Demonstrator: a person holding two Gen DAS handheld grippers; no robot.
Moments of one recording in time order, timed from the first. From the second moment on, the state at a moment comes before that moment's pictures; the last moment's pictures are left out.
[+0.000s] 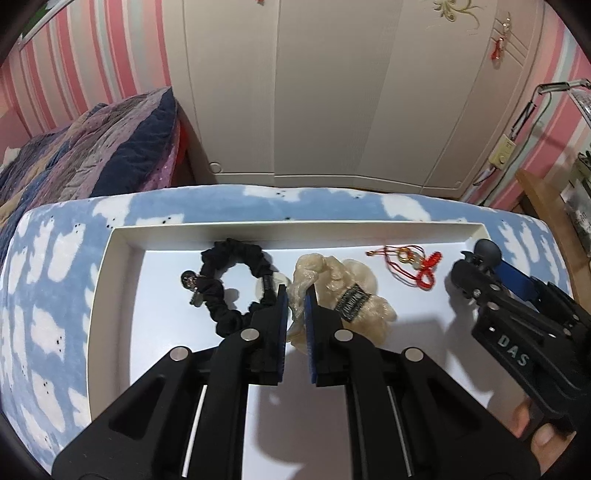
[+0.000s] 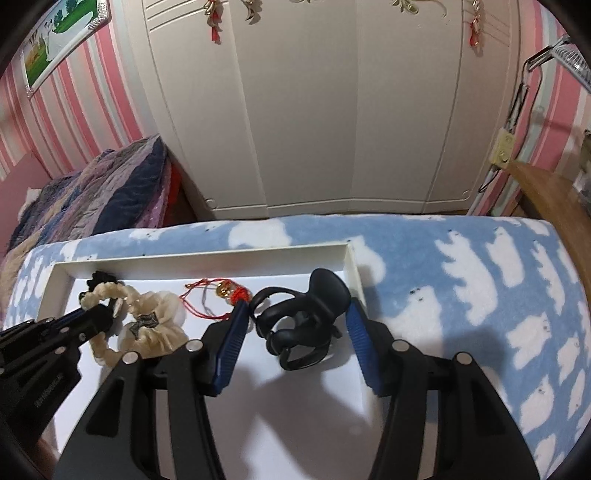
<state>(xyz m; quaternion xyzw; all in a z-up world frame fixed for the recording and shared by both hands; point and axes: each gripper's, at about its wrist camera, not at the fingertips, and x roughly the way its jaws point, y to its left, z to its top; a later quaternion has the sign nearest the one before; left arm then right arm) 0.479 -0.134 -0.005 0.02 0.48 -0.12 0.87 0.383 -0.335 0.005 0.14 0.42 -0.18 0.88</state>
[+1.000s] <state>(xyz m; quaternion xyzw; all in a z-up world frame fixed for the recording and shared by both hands) 0.466 -0.114 0.026 0.00 0.44 -0.10 0.89 0.373 -0.326 0.025 0.13 0.40 -0.17 0.89</state>
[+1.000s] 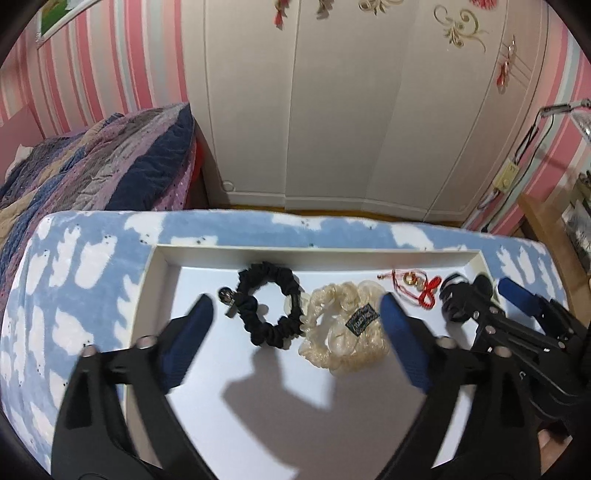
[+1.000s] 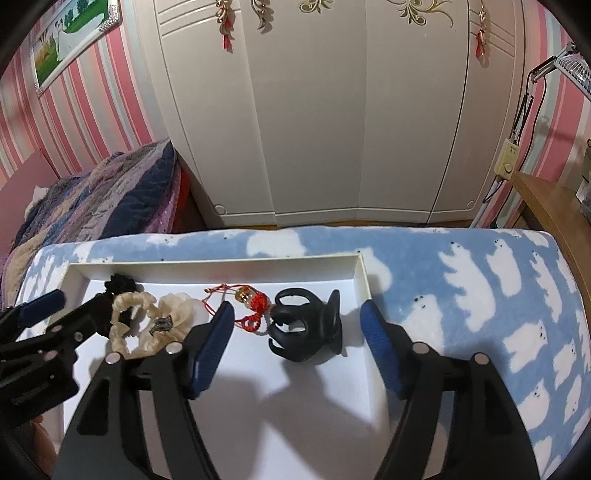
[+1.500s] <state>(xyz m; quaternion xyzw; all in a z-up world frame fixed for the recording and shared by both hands) 0.451 -0.056 0.077 -0.04 0.43 -0.08 0.90 0.339 -0.326 0.082 0.11 0.34 -0.21 0.91</state>
